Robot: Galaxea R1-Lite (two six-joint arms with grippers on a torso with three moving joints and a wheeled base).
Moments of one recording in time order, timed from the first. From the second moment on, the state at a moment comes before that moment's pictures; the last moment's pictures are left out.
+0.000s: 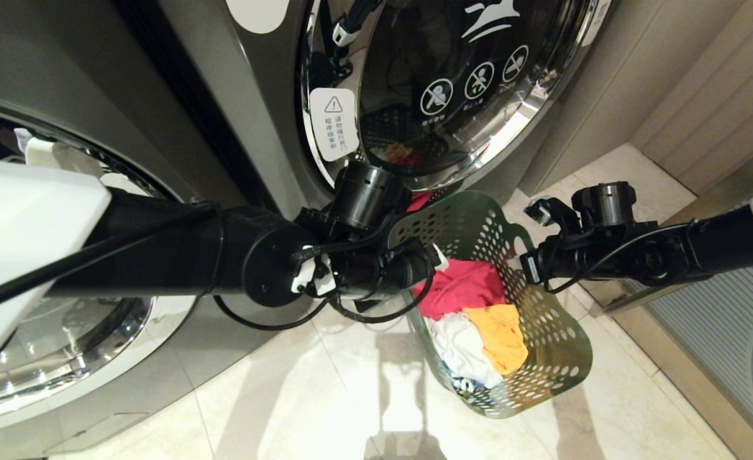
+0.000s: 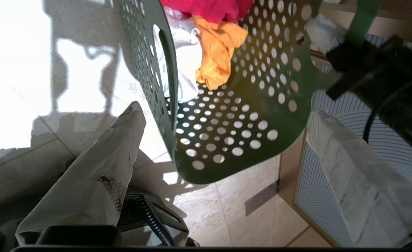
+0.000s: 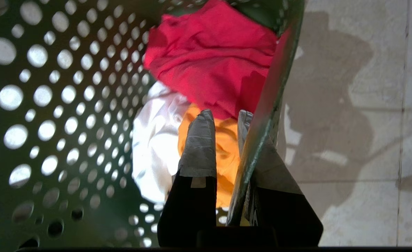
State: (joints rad) left arm -0.81 2.00 -1.52 0.10 0.09 -0.85; right arm 0.14 2.09 -1.34 -0.23 0.24 -0.22
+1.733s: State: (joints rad) left arm -0.82 2.01 -1.52 0.10 0.09 -0.85; right arm 0.15 2.14 -1.42 -0.17 0.14 -0.22
